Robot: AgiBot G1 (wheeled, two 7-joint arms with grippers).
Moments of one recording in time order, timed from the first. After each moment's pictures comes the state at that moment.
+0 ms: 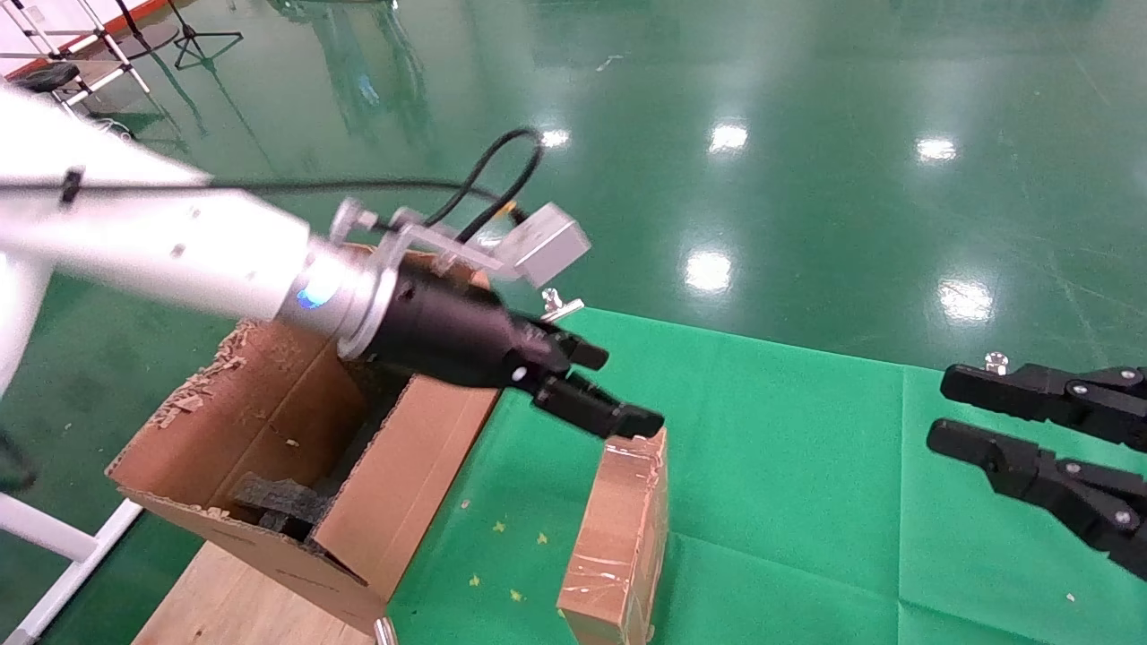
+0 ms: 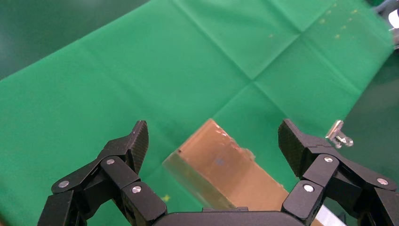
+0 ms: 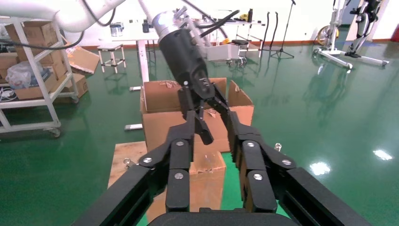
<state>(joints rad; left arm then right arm) -1.60 0.80 0.68 -1.23 1.47 1.49 -1.11 1.06 -0.57 -0.34 1.22 -0.66 -1.43 0.14</state>
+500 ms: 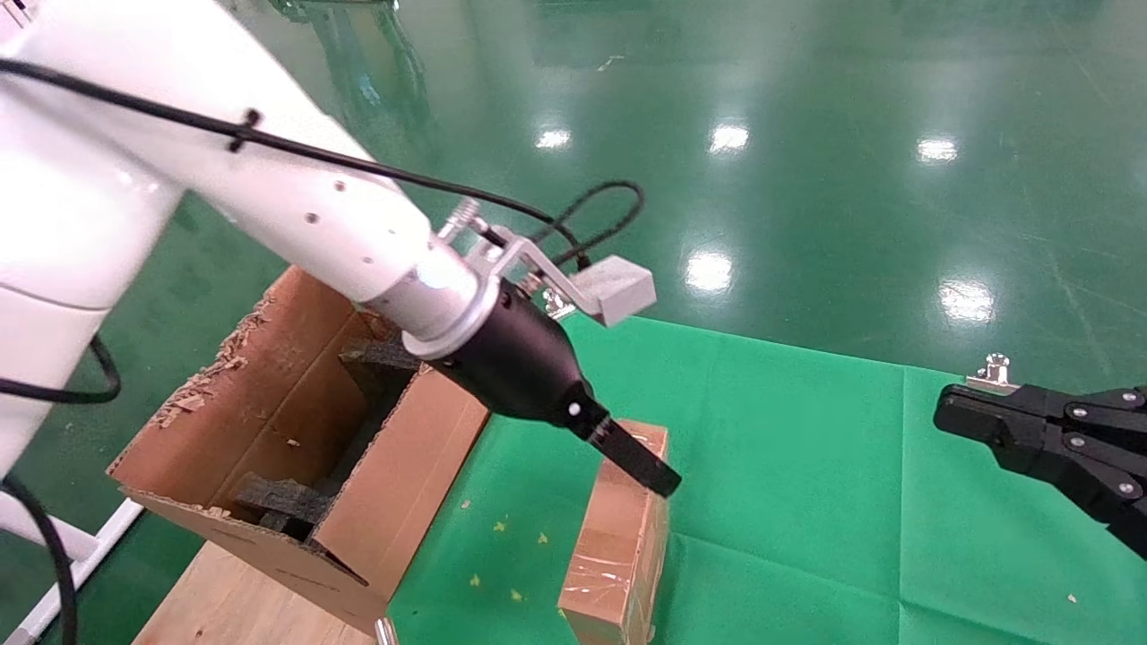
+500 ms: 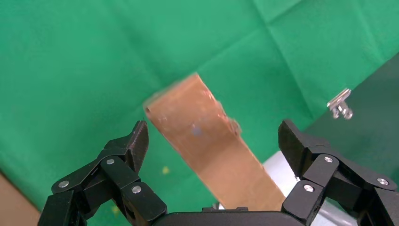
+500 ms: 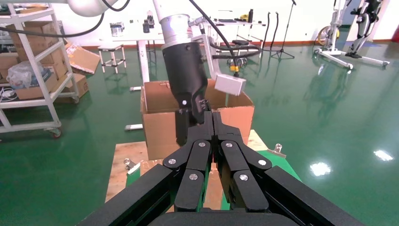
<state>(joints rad) -1.84 0.99 1.01 -1.21 1.57 1.59 -1.52 1.06 -0.57 -0.34 1.22 -0.66 -1.43 0.14</state>
